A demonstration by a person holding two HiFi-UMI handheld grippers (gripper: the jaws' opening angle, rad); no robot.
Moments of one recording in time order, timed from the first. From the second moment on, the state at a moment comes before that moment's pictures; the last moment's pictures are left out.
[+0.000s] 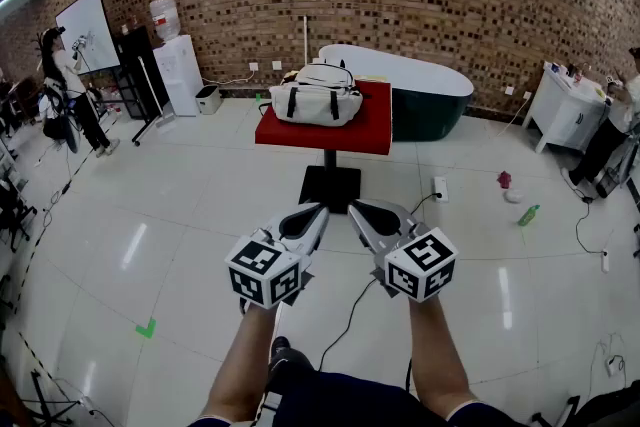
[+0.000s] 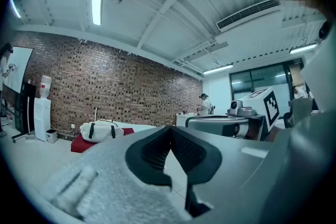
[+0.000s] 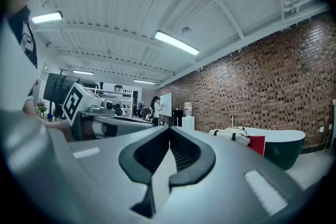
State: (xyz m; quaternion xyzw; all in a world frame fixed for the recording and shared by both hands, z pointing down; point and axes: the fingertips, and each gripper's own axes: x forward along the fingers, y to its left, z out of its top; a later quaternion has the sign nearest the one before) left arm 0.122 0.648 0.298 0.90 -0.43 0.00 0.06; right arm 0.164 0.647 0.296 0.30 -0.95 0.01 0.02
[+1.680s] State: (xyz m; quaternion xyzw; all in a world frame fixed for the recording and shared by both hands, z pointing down) left arm -0.028 0.244 0.364 0.92 -0.37 0.01 0.13; right arm 0.014 0.252 0.331 0.37 -0.93 0.03 0.05
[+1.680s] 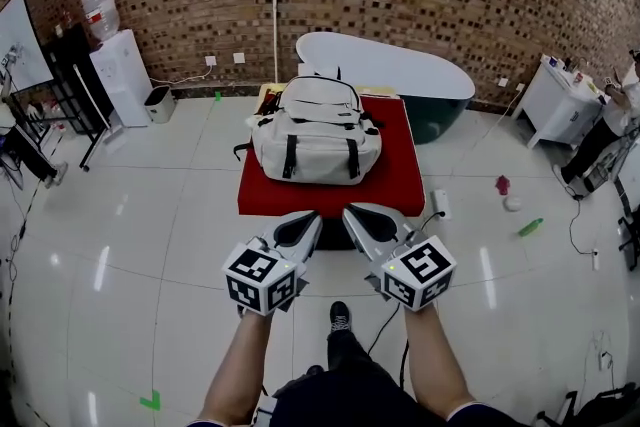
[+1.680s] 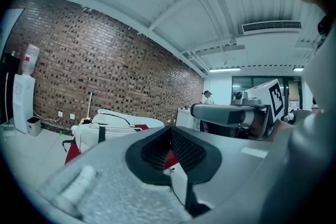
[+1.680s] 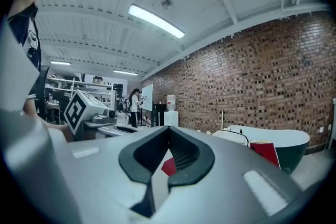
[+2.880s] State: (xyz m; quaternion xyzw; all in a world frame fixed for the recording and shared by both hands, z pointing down) left arm -0.091 -0.102 0.407 0.86 -0.47 0.08 0.15; right arm -0.010 -0.094 0.379 0.27 -0.96 0.06 0.08
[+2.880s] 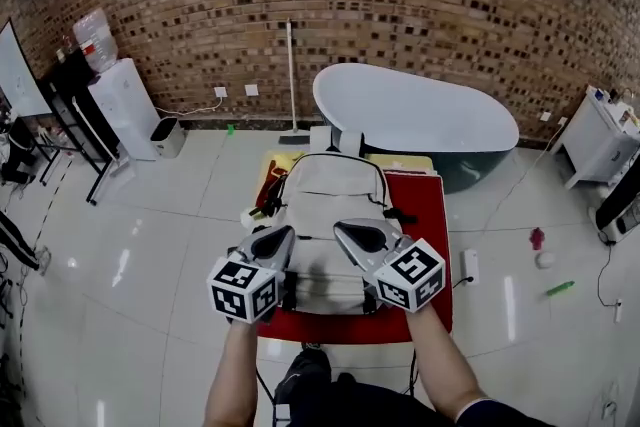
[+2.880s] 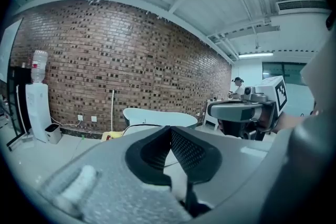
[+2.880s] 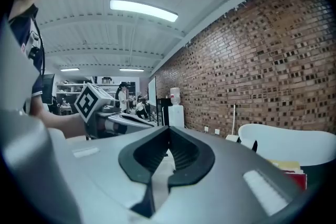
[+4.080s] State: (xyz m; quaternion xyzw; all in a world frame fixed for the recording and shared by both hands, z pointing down) left arm -0.160 -0.288 0.550 0.81 -0.50 0.20 0.23; right arm -0.103 -0.299 0.511 0.19 -0.94 0.06 0.27
